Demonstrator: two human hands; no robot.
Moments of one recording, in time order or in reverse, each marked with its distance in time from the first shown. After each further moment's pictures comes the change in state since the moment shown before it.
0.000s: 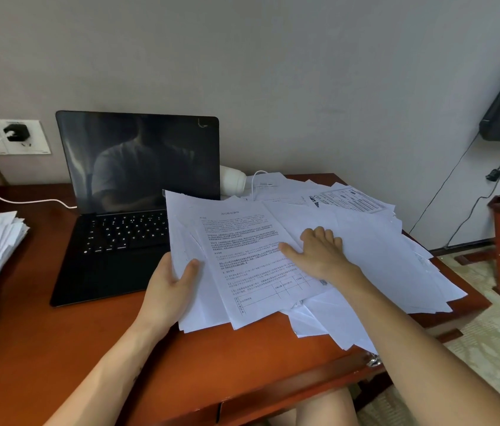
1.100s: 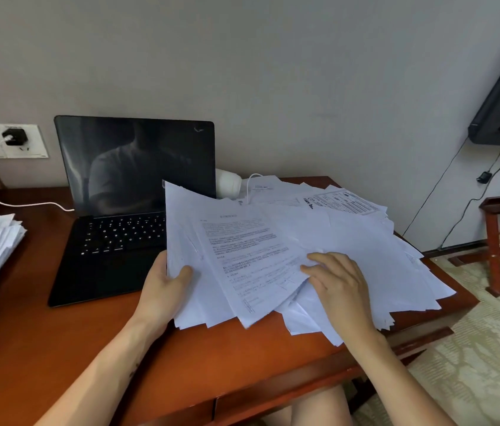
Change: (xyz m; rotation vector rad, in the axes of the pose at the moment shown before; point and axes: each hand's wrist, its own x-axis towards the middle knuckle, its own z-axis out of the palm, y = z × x) left_hand 0.006 -0.007 -0.001 -0.063 0.028 -0.092; right_hand -0.081 0.040 0.034 0.145 0.820 -0.482
